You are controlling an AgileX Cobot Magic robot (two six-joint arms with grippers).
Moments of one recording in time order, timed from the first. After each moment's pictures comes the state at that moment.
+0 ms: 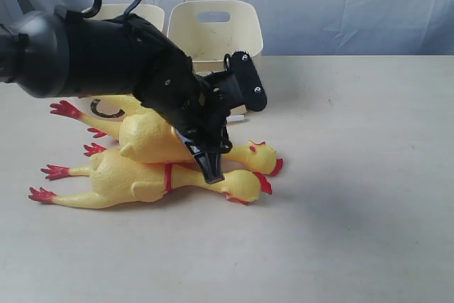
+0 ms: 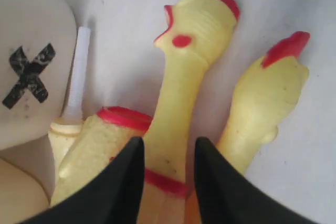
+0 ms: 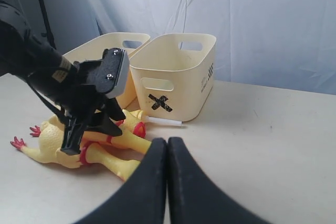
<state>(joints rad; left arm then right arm) -0.76 1.83 -1.25 0.16 0.57 0.46 0.20 0.13 -0.39 0.55 0.60 -0.42</state>
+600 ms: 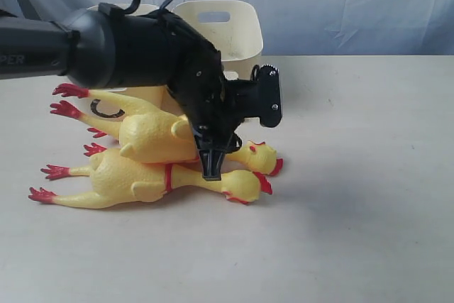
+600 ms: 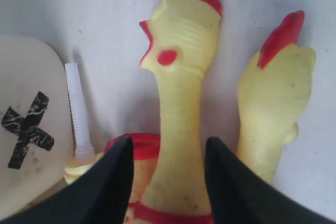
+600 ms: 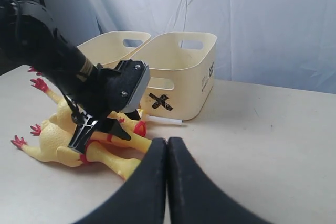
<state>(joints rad) -0.77 1.94 -1.40 0.16 0.67 0.74 0.20 0.13 -0.39 0.55 0.60 -0.42</state>
